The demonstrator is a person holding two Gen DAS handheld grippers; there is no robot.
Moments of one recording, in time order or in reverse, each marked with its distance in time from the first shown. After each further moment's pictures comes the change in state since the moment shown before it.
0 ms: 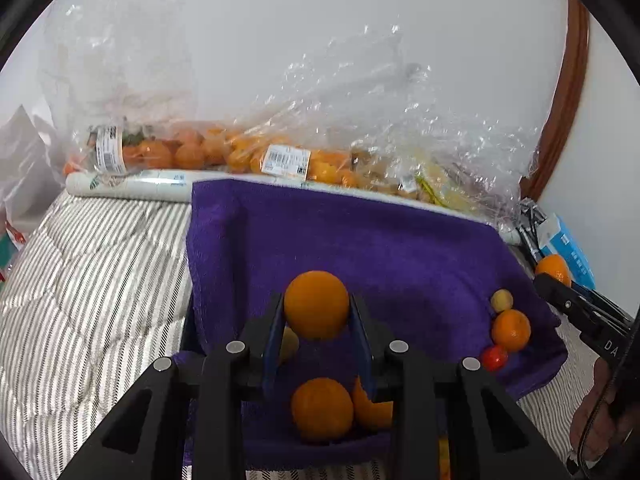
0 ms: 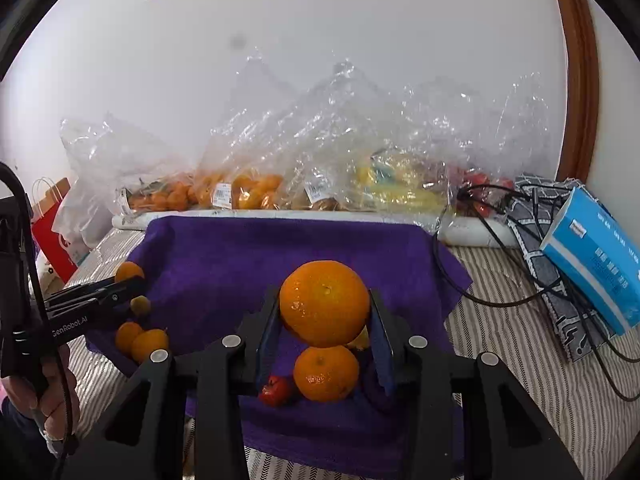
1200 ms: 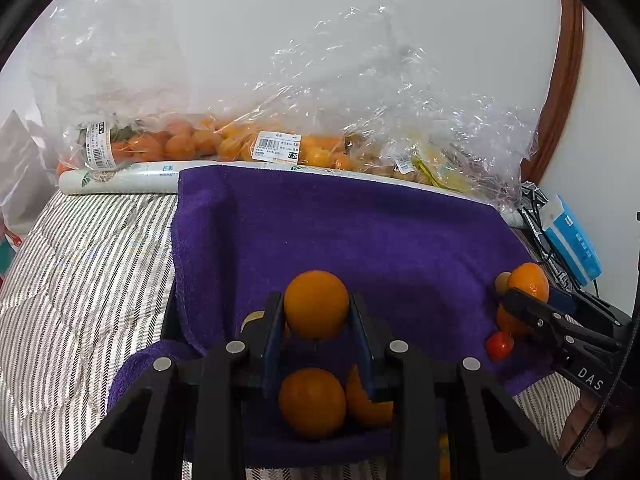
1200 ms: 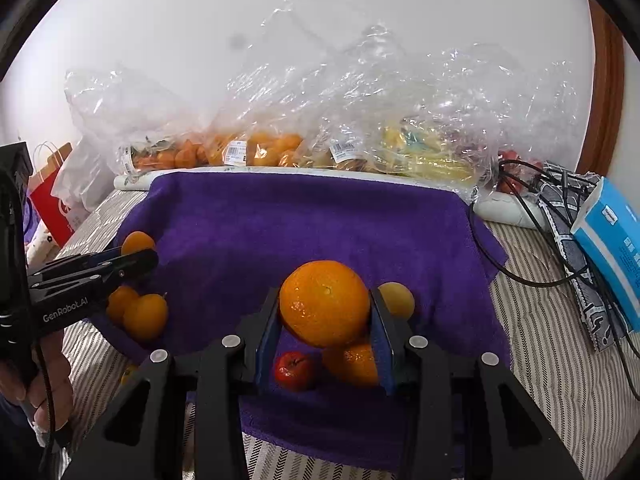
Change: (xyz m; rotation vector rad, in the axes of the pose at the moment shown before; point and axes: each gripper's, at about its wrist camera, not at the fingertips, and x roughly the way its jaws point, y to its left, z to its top) left arm 0.007 -0.007 -0.006 0.040 0.019 0.007; right arm 0.026 0.023 -0.018 -0.063 0.085 0.009
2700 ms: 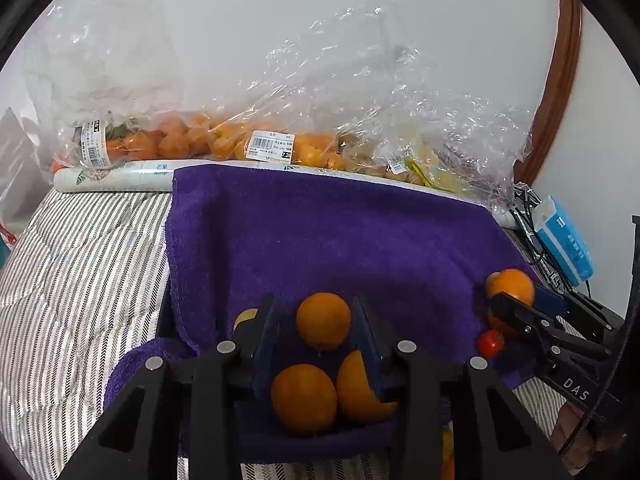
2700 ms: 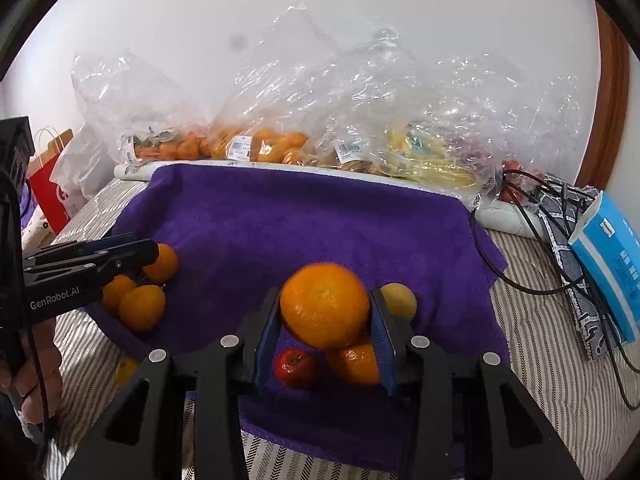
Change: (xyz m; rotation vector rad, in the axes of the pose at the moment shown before) left arm -0.003 -0.001 0.003 -0.008 0.010 -0.030; right arm -0.001 0.007 -0.002 -0.049 -0.011 -0.015
